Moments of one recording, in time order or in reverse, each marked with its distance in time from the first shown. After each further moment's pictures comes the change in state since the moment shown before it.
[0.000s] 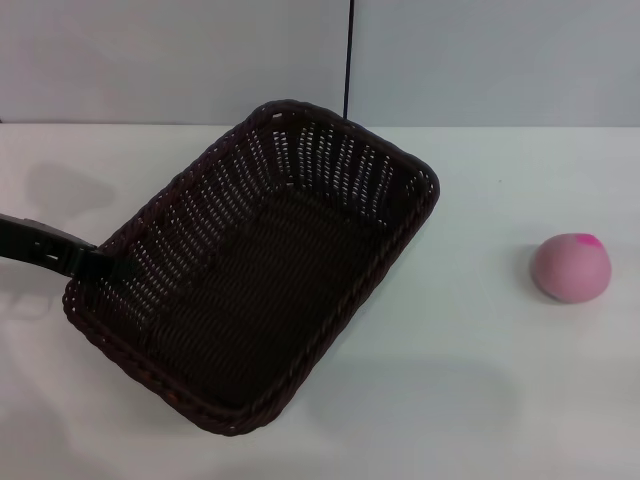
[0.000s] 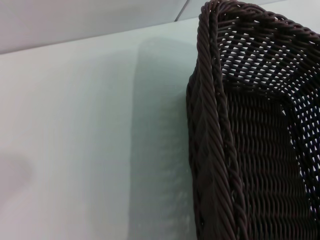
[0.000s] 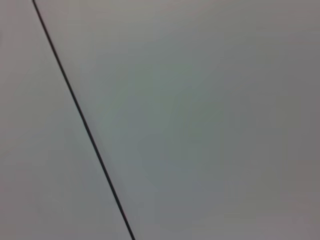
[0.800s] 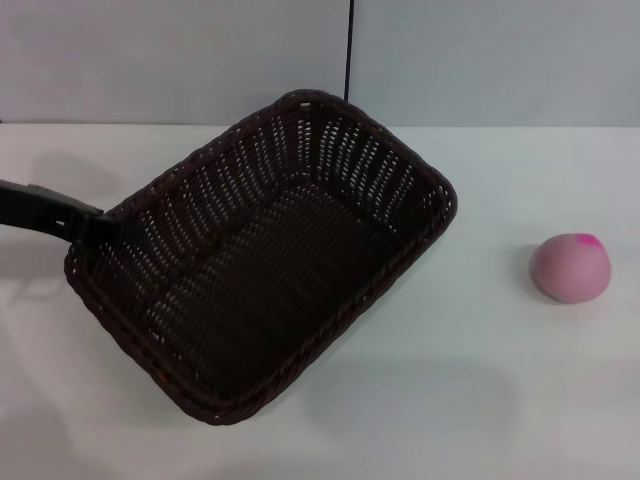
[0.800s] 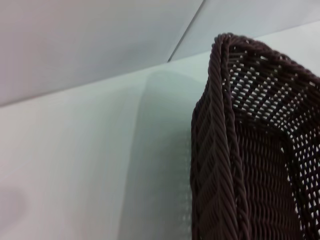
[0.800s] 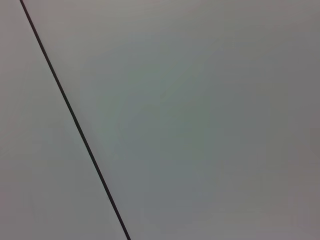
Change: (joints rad) left arm -0.007 -0.002 -0.001 0.043 -0.065 -0.015 0.001; right arm -0.001 -0.001 0.000 0.011 0.008 0.018 0.007
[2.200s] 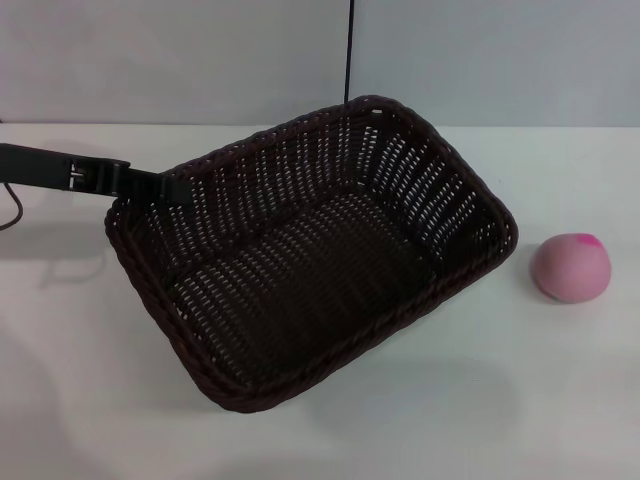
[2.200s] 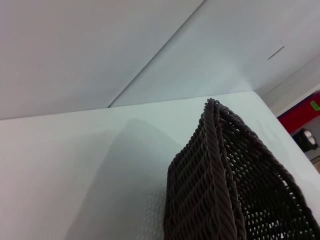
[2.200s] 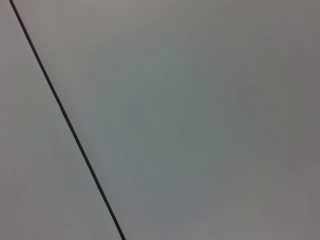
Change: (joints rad) left arm -0.102 0.110 -0.112 -0.388 -0.162 -0.015 0.010; right arm 0.012 0.000 0.000 0.010 0.012 0.049 -0.004
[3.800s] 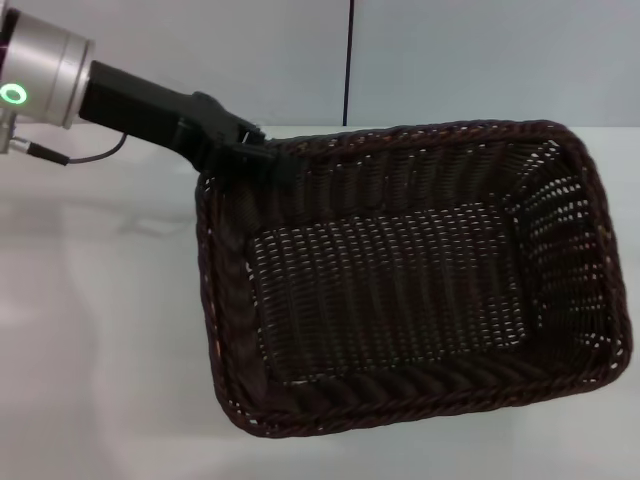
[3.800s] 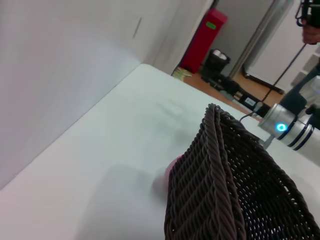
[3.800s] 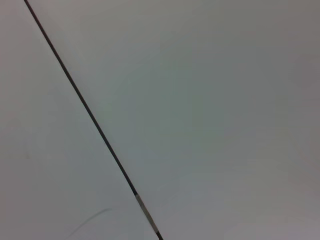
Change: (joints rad) left arm -0.217 0.031 0.176 -0.141 -0.102 0.020 0.327; right arm -0.012 0.003 -0.042 0.067 -0.012 0.052 -0.002
